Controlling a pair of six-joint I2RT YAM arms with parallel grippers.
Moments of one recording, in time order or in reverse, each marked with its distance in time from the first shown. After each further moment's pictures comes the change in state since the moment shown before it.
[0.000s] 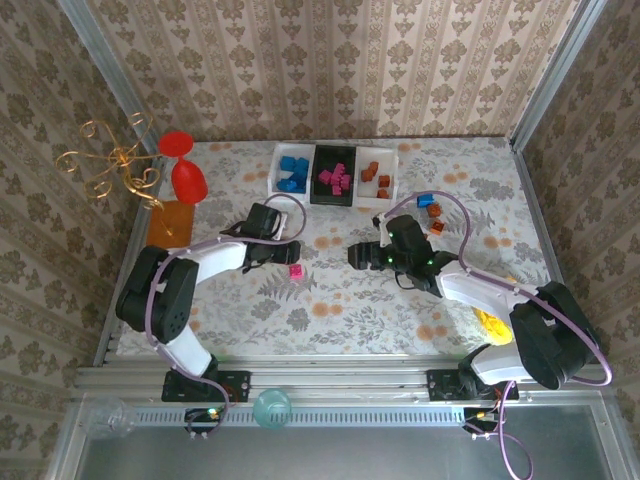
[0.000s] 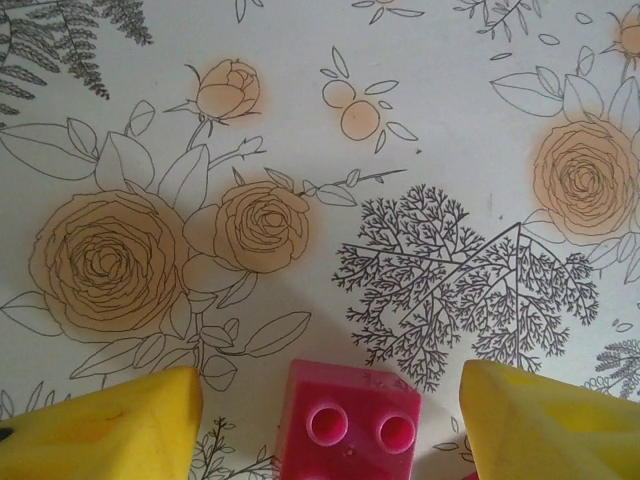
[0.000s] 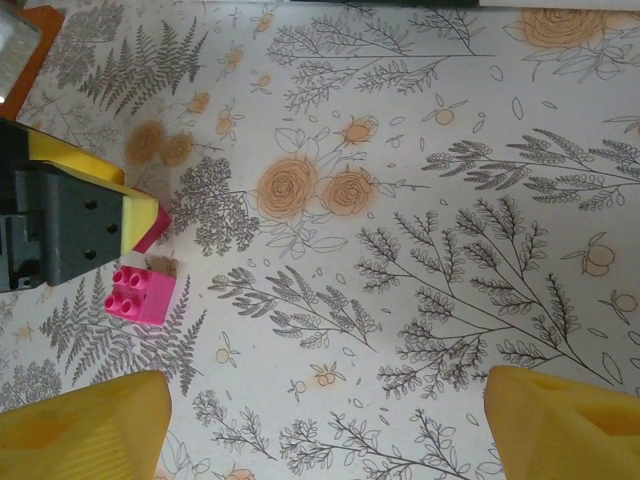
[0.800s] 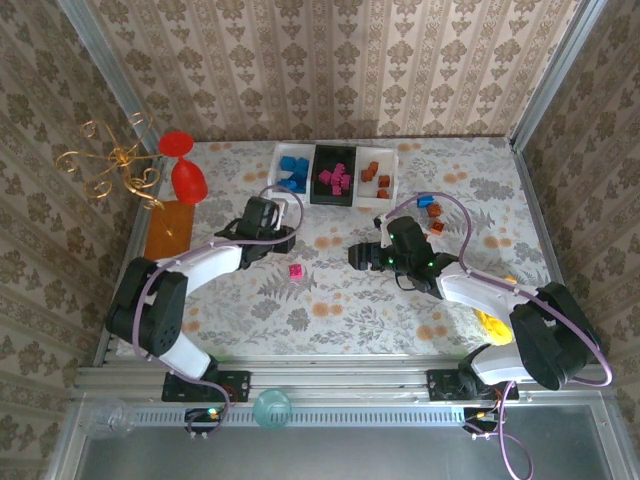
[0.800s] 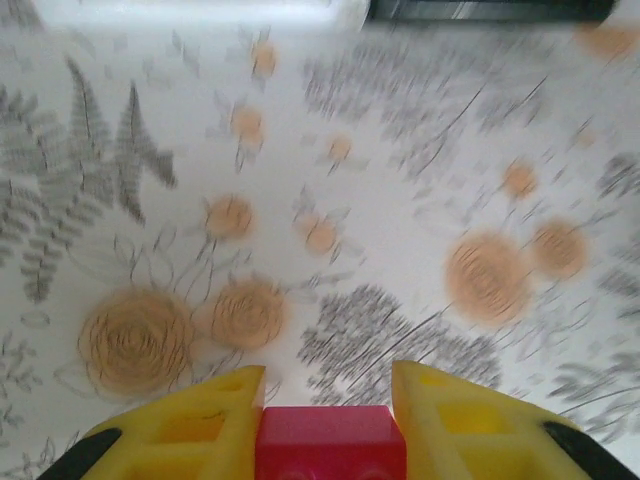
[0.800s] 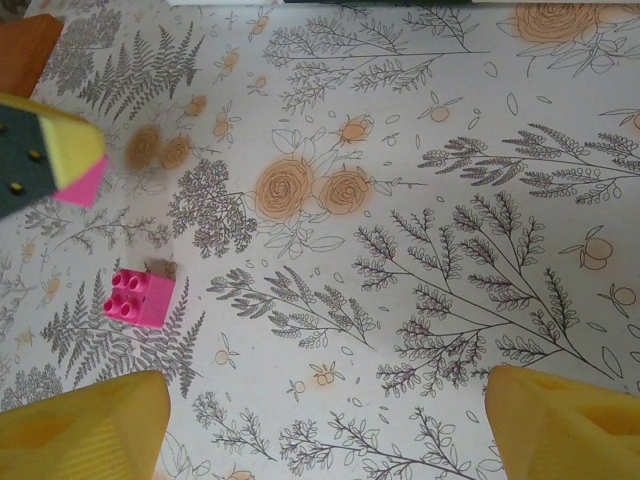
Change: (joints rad) left arm -0.025 -0.109 -0.002 0.101 -0.025 -0.055; right arm 0.000 -0.005 -0.018 0.019 0.004 0.019
